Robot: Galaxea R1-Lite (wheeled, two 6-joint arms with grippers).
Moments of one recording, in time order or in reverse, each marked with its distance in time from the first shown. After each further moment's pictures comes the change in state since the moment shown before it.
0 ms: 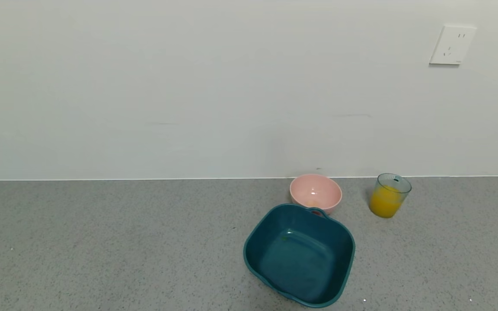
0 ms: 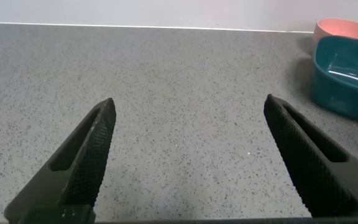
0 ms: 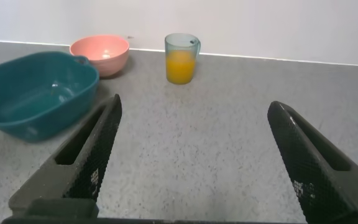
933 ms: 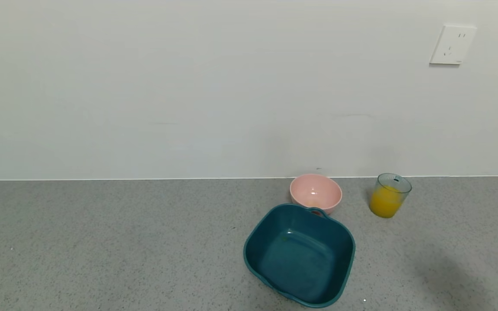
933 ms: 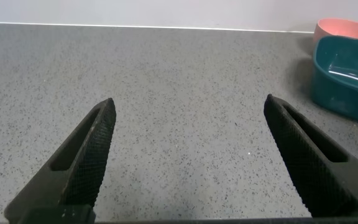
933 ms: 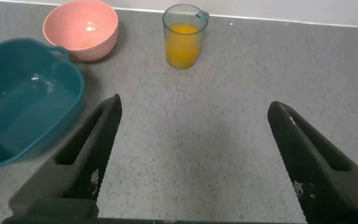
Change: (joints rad) left arm 0.000 0.000 0.000 0.000 0.000 0.000; right arm 0.000 0.837 -0.392 -0.075 -0.004 0.003
